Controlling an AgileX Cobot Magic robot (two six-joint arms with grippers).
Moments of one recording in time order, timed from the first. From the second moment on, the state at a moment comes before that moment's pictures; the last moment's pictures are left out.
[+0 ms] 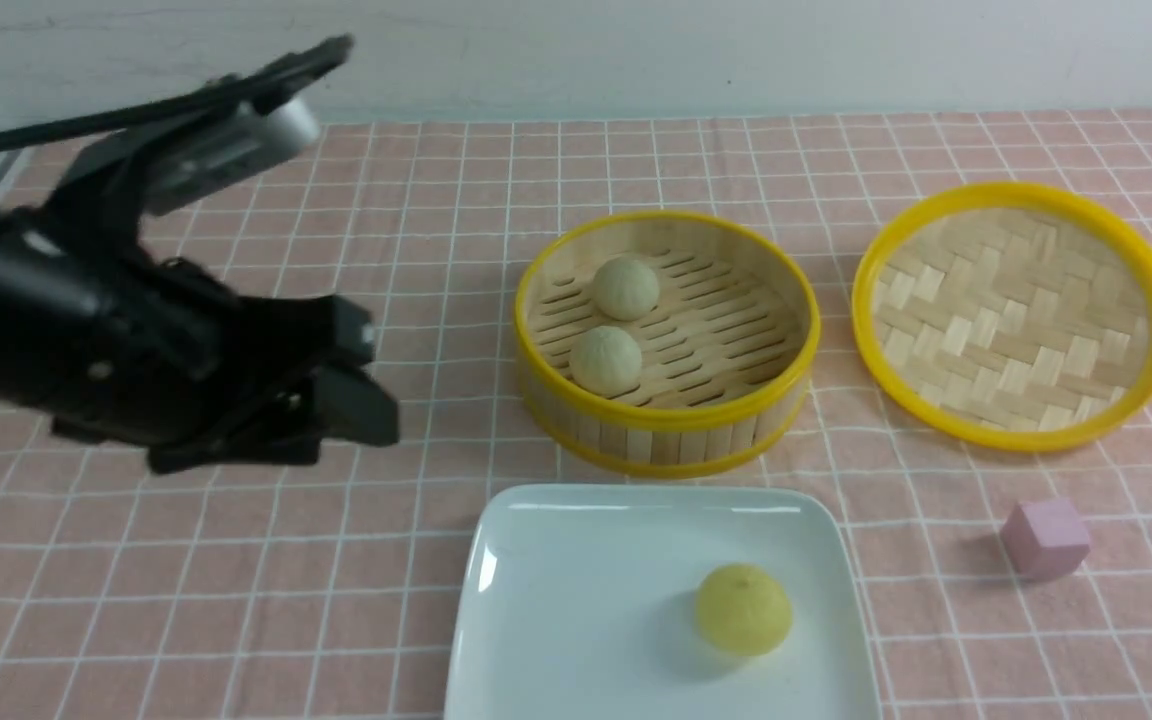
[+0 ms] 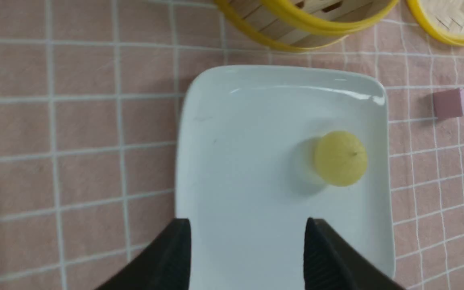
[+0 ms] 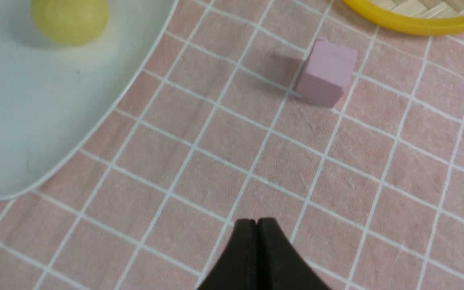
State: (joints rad) right arm 0.67 0.49 -0.47 -0.26 0.88 0.31; left arm -0.31 1.25 -1.07 -0.43 0.92 -0.08
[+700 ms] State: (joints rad) right arm 0.67 0.48 -0.45 -0.27 0.85 0.34; left arm -0.51 2.14 -1.88 -0.14 0.92 -0.12
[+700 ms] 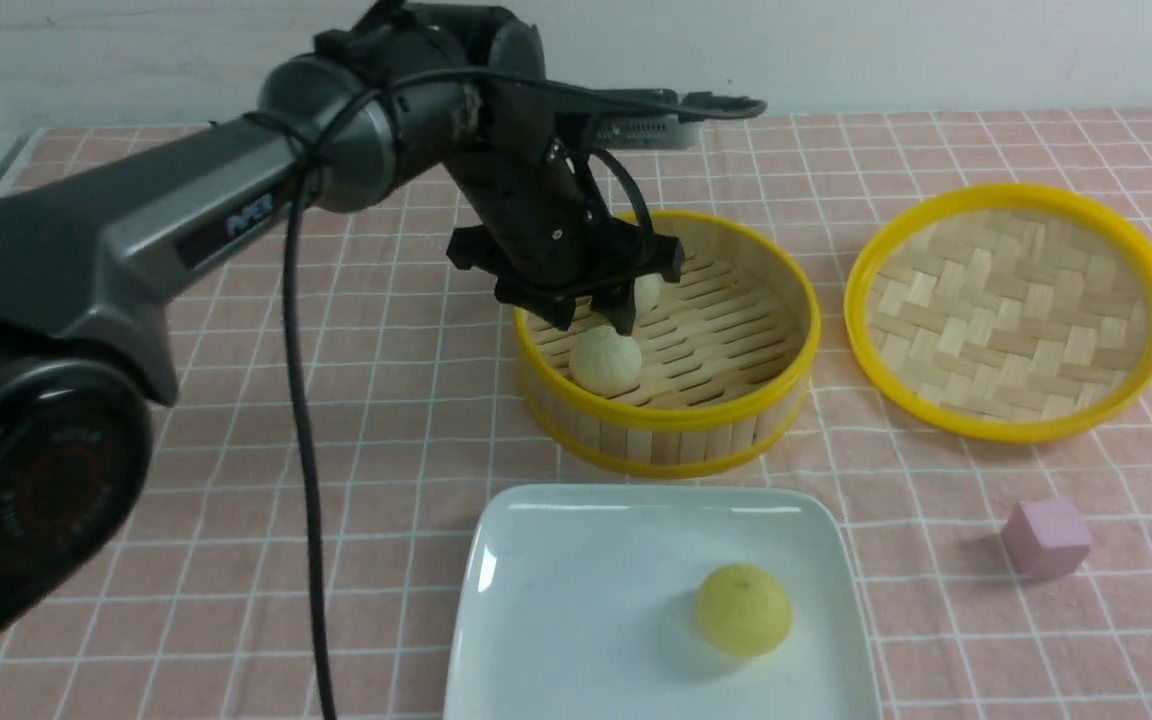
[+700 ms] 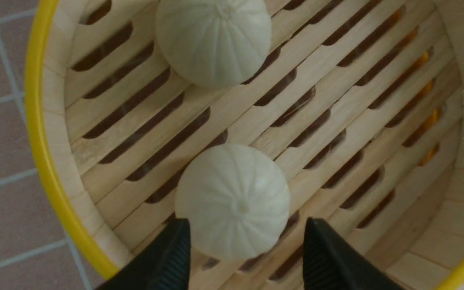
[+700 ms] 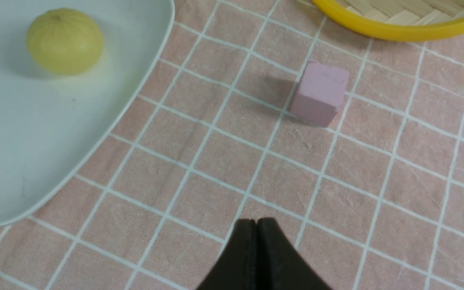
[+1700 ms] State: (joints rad) right arm 0.67 0.48 -0.45 -0.28 0.85 0.34; left arm -0.59 1.72 -1.68 -0.12 1.23 -0.20
